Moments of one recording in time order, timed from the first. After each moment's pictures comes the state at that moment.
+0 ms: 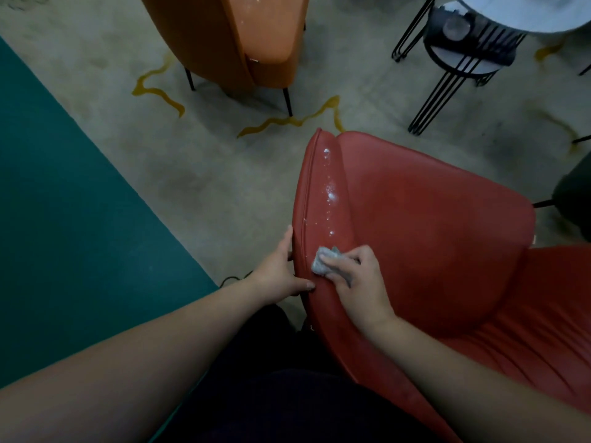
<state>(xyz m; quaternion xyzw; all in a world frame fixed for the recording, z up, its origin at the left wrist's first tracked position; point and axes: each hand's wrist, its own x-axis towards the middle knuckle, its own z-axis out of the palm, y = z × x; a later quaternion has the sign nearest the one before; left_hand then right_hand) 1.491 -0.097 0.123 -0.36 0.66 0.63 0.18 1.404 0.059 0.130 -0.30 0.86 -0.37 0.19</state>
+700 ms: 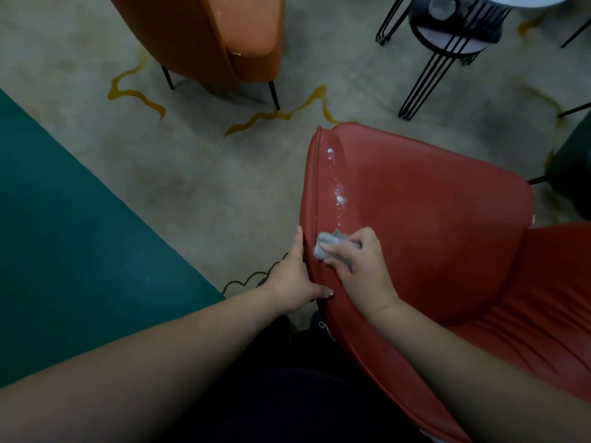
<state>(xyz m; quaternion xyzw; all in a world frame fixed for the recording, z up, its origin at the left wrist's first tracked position) 1.483 -0.110 0.115 -0.33 0.68 0.61 0.22 1.396 0.017 0.125 -0.30 0.88 -0.33 0.14</state>
